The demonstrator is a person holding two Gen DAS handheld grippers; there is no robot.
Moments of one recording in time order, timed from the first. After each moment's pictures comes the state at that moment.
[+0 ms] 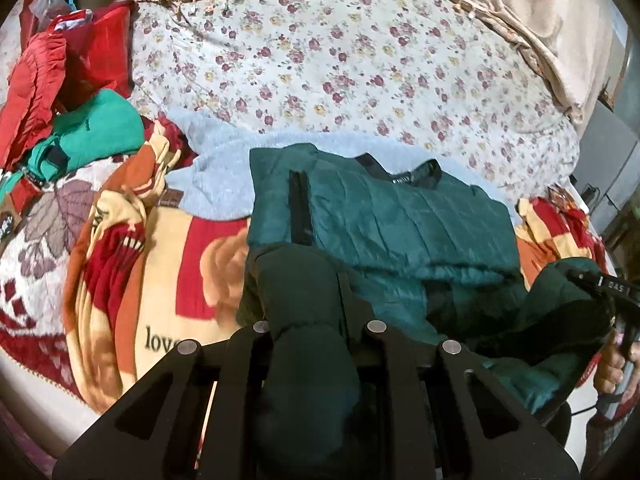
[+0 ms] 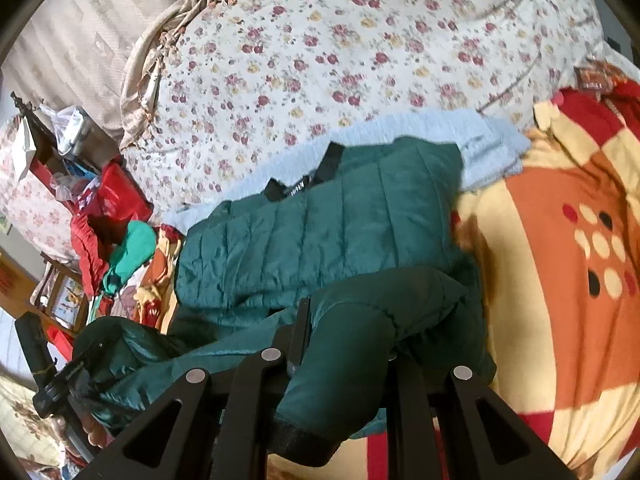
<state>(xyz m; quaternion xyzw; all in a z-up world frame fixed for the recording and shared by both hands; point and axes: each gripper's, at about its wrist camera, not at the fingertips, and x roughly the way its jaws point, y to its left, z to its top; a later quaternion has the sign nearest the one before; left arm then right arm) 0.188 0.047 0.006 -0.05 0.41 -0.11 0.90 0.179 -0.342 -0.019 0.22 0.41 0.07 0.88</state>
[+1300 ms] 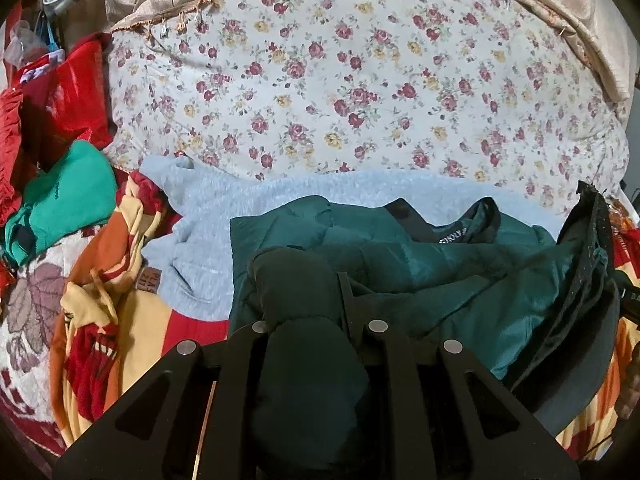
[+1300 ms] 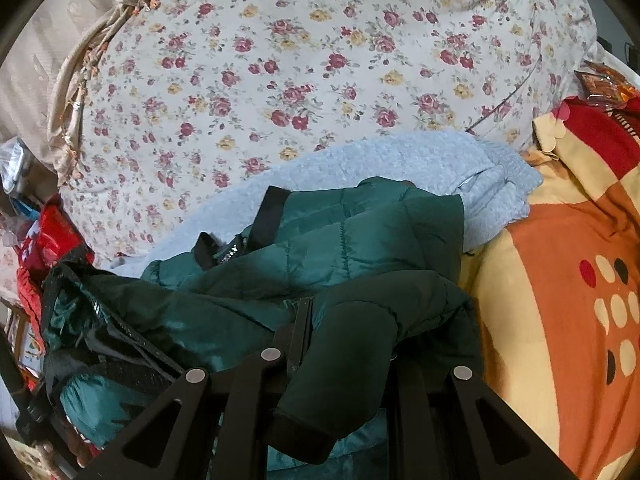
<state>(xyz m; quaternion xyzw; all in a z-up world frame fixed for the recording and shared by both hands) 0.326 -0.014 -0.018 0.01 0.39 -0.05 0.92 0.306 -0.371 -0.062 0.23 0.43 -0.01 0.88</state>
